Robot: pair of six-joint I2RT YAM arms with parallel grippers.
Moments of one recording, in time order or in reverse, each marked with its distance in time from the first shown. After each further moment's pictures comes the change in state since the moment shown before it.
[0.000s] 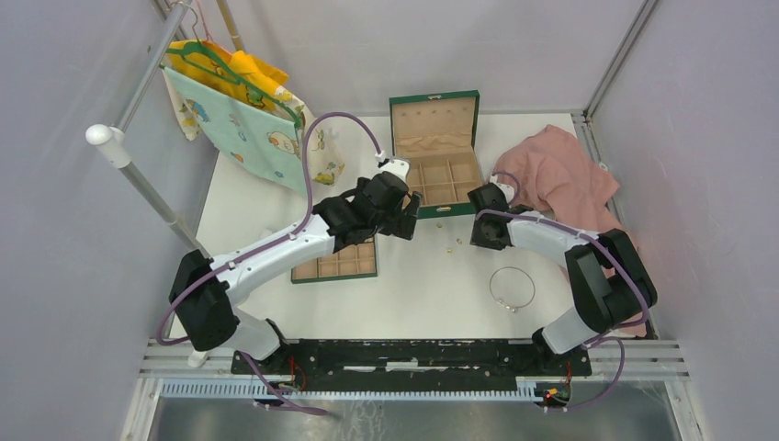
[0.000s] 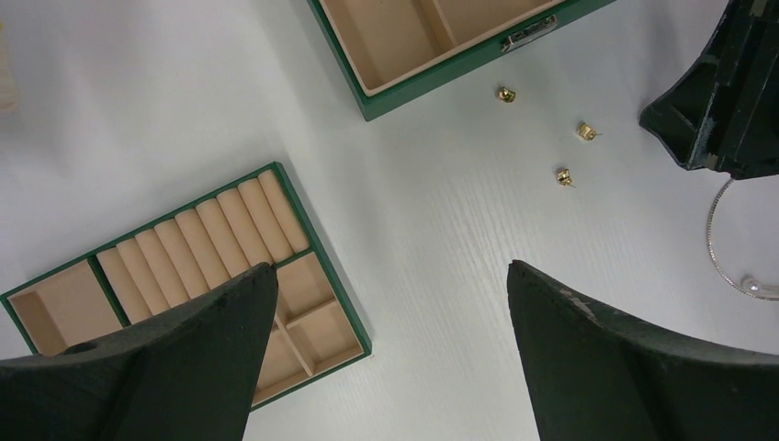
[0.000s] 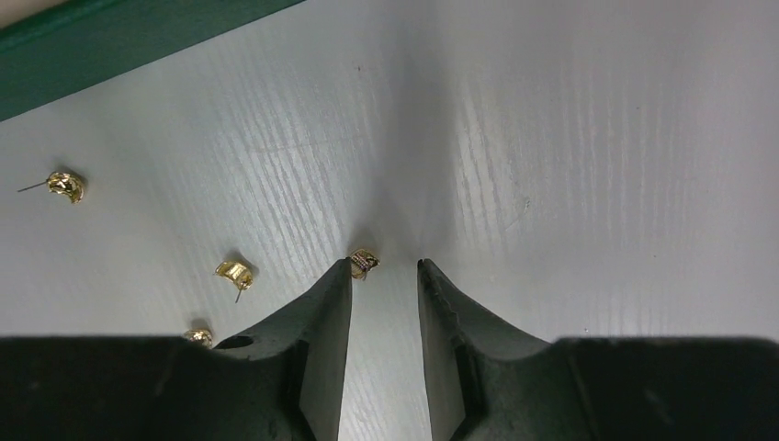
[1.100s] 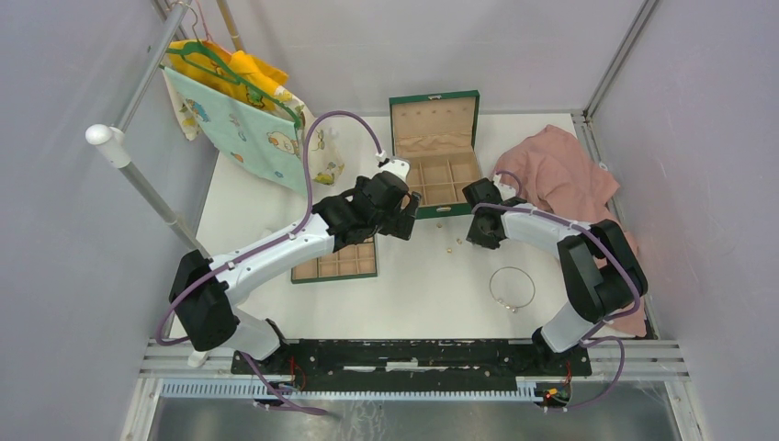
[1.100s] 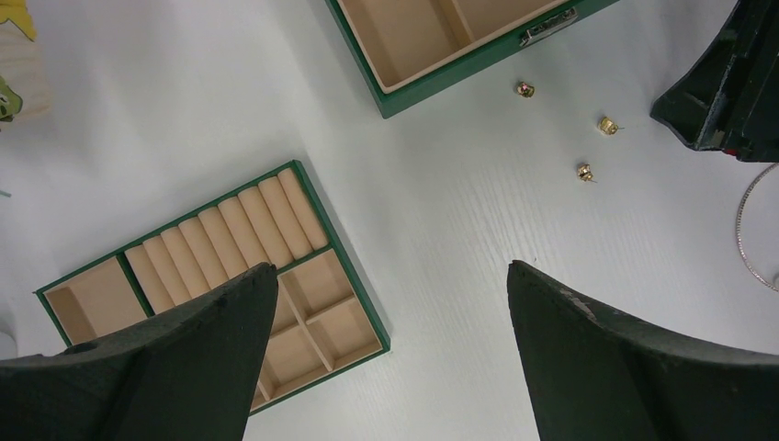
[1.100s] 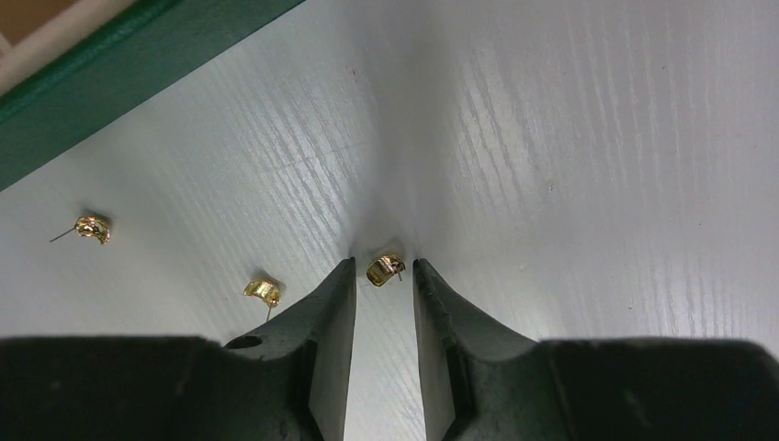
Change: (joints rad) left arm 0.000 0.000 0.010 -0.026 -0.022 0.033; right arm 0.013 0.069 0.080 -0.084 0.005 0.166
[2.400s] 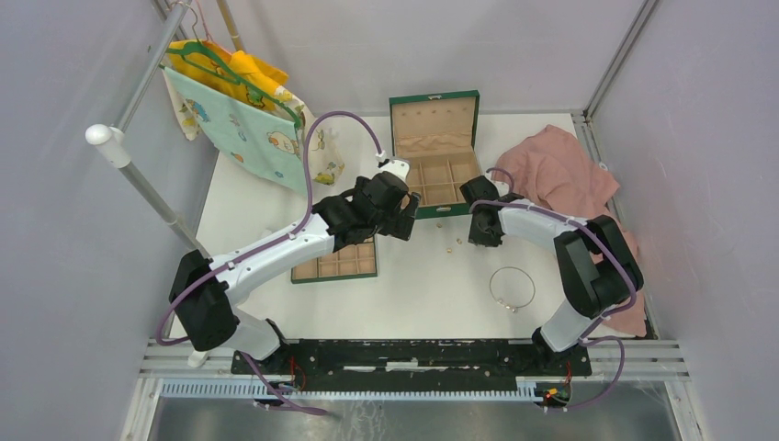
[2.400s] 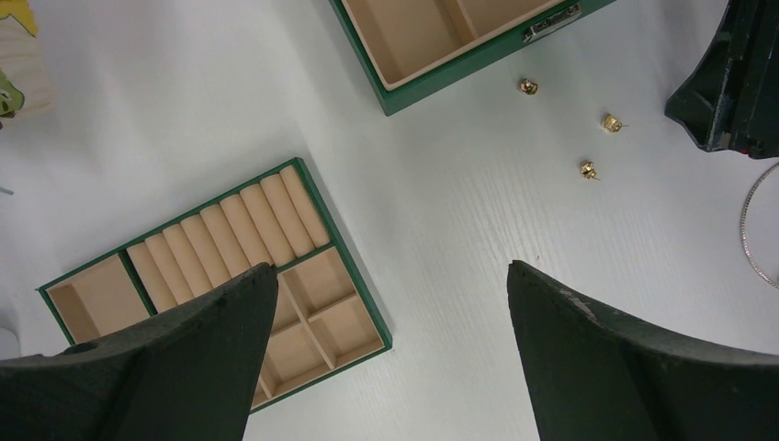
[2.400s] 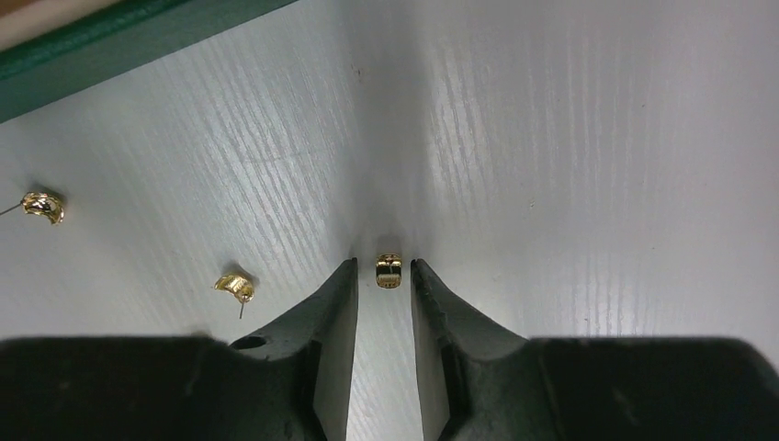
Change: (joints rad) left arm 0.000 0.000 0.000 -0.006 -0.002 0.000; right arm 0.000 0.032 0.044 -0.053 0.014 -0.147
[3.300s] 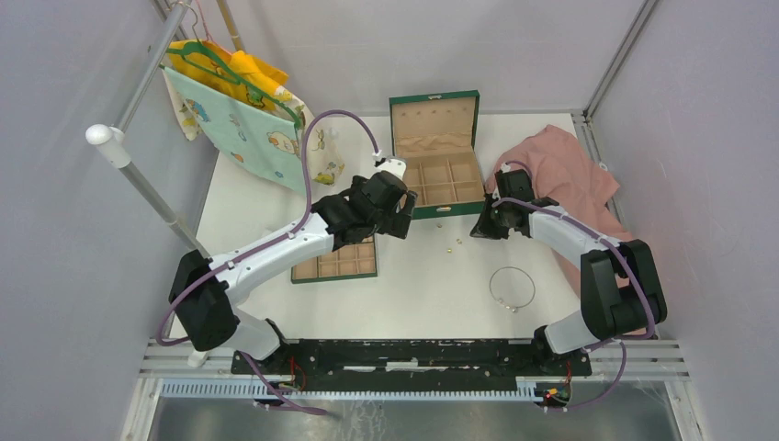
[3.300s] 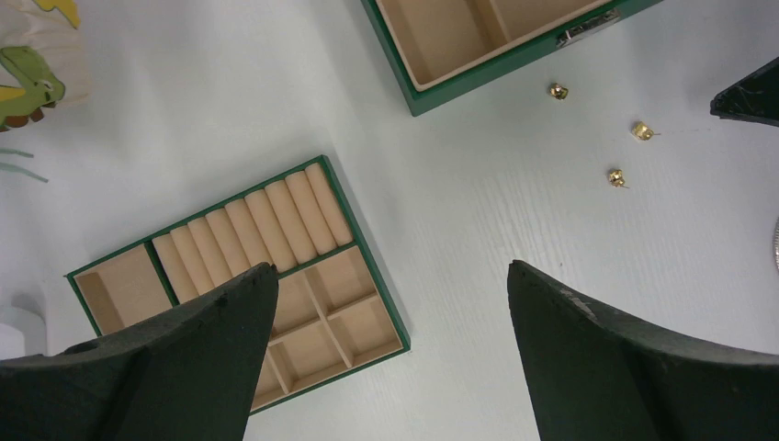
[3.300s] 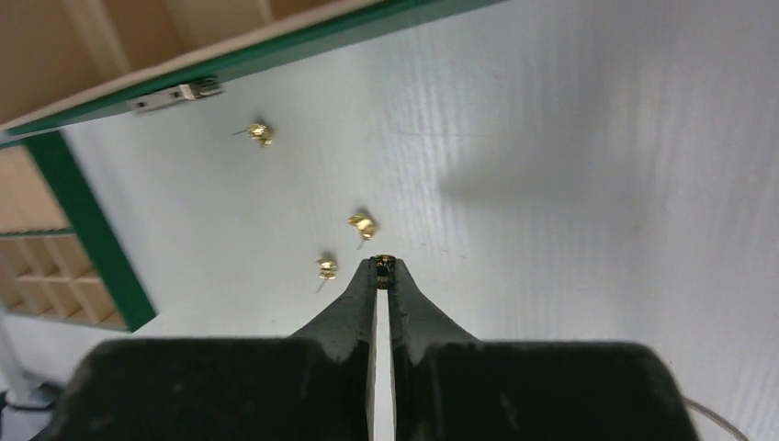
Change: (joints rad) left arm 0.010 0.000 0.000 -0.011 -0.030 0.000; right arm -0.154 -0.156 -0.093 0.139 -0.416 -0.076
